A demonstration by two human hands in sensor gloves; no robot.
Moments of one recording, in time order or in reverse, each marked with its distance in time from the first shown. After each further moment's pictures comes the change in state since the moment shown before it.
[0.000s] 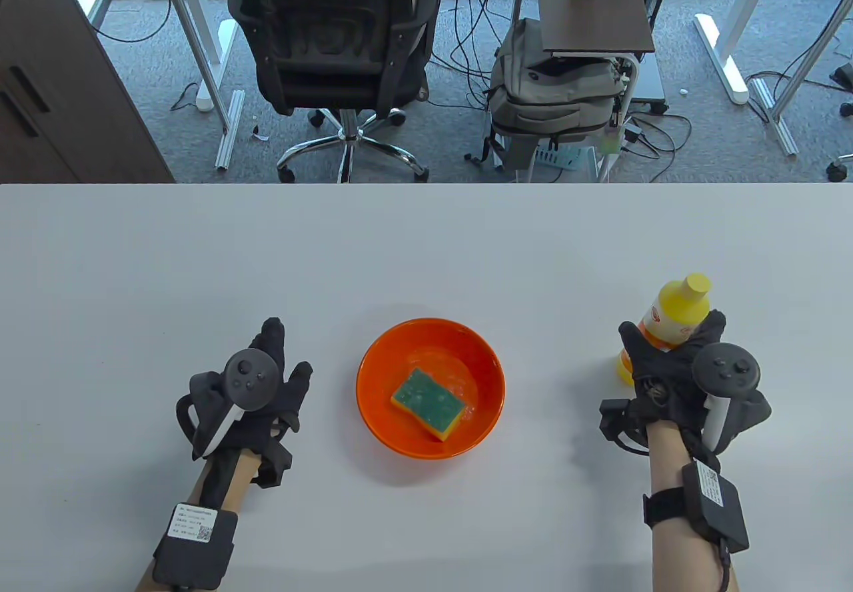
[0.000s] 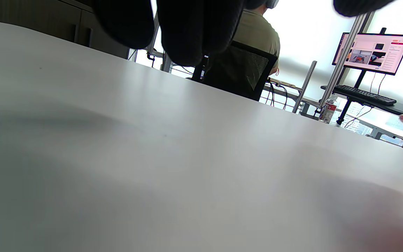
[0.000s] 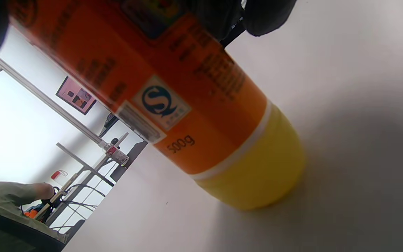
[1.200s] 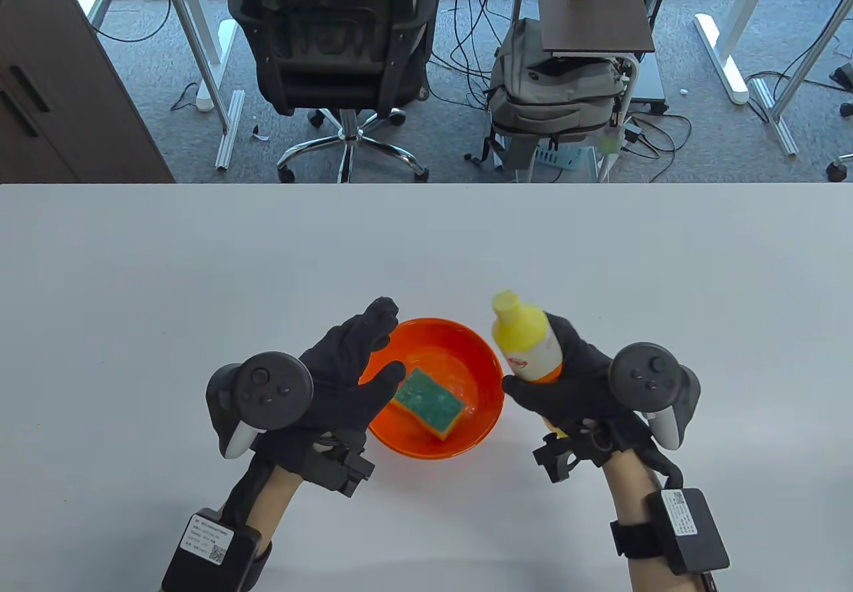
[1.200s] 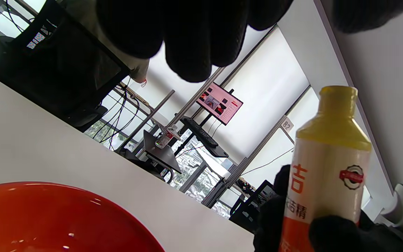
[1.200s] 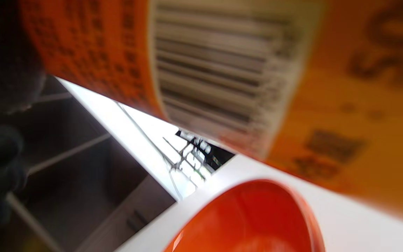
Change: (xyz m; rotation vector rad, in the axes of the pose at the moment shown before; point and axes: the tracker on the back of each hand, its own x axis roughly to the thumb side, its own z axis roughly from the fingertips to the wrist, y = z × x) left_hand 0.122 0.087 0.049 0.038 -0.520 0.522; right_hand 0.109 0.022 0.125 0.614 -0.813 -0.001
